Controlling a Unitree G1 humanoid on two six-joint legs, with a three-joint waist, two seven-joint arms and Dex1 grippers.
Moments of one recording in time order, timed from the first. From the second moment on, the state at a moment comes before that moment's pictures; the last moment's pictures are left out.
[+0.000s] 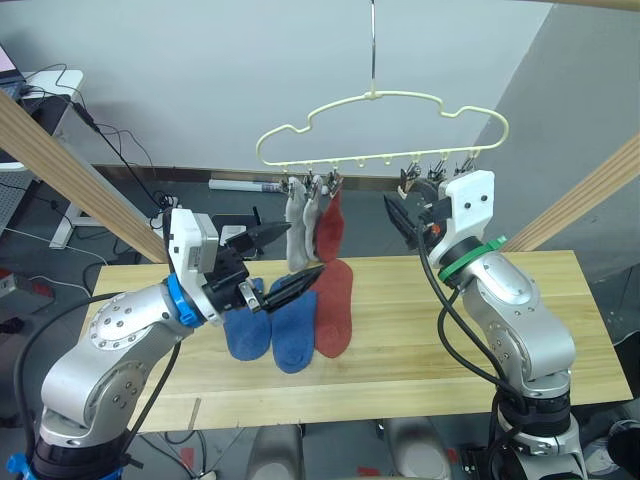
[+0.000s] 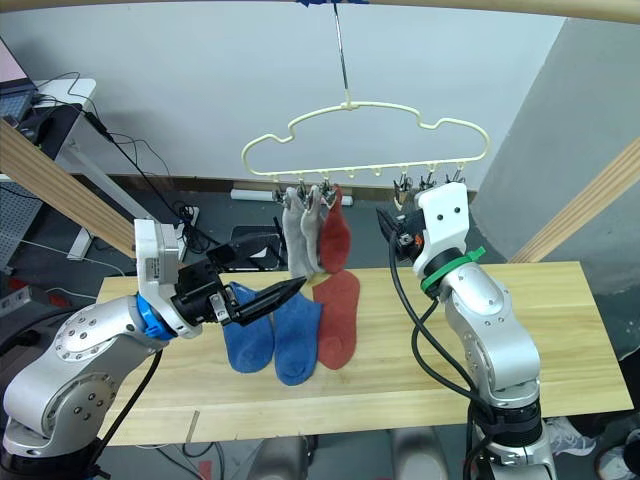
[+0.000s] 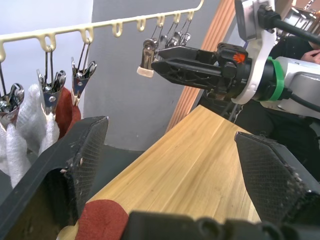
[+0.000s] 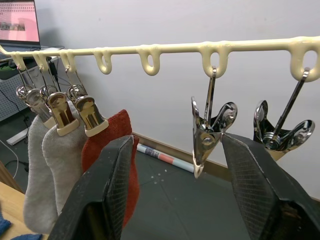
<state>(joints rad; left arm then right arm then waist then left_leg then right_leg) -0.12 0.66 0.17 -0.62 -0.77 0.52 -0.67 -0.39 -0.19 0.04 -0.57 0.18 0.72 0.21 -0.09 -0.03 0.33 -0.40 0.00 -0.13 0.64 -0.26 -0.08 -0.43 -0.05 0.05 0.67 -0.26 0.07</state>
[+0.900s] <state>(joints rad) -0.12 0.64 0.16 -0.62 -0.77 0.52 -0.65 -0.49 -0.09 0.07 -0.48 0.18 0.68 0.17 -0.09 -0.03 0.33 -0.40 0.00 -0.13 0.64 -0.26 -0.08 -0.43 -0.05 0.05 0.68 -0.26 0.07</state>
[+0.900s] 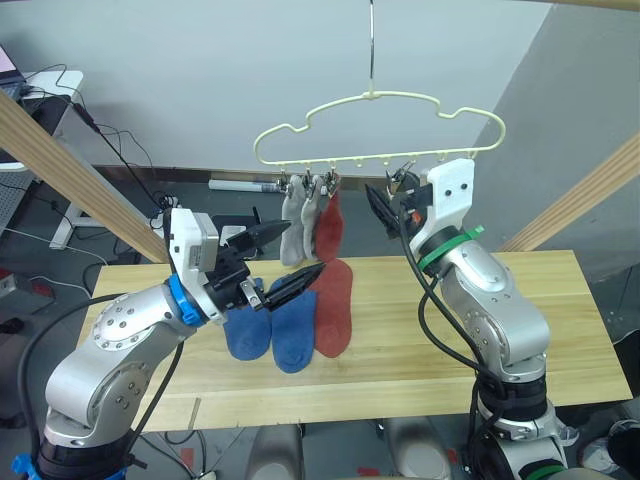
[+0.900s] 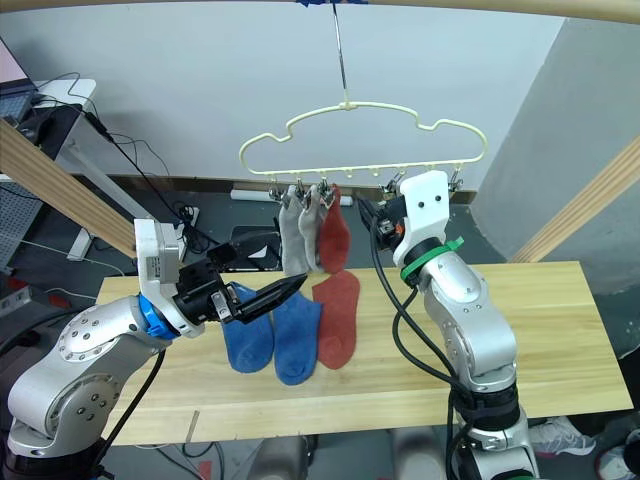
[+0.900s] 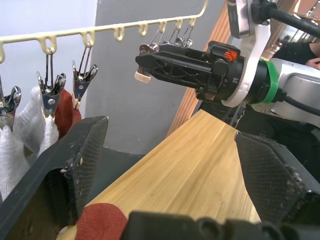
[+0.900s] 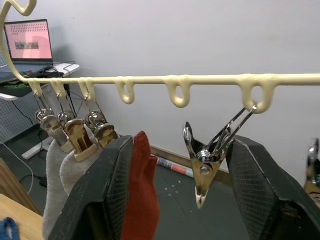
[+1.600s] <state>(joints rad) -0.13 0.64 0.14 -0.62 -0.76 0.52 -0.65 -0.50 -0.04 0.03 -0.46 0.22 0.71 0.13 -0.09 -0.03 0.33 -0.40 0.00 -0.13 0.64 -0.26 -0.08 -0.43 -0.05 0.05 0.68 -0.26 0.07</state>
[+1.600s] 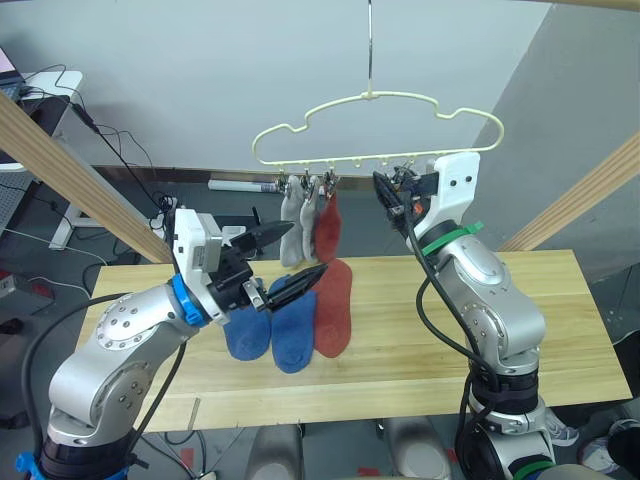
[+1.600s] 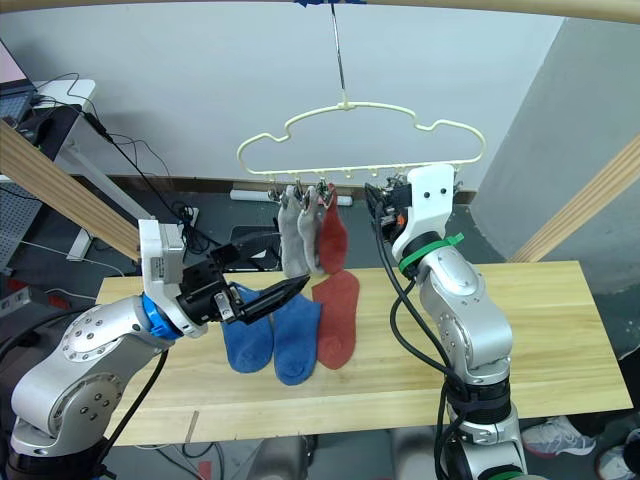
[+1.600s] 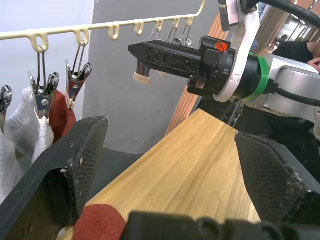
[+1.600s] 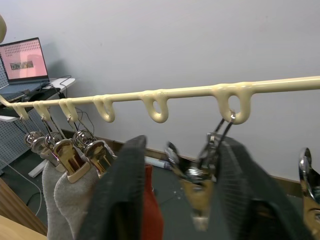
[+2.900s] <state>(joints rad) -0.10 0.58 -0.10 -0.15 -0.27 0.31 -0.72 -0.54 -0.39 -0.02 -0.42 0.45 0.79 0.46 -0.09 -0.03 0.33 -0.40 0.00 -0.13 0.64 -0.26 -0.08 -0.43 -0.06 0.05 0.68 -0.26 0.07</state>
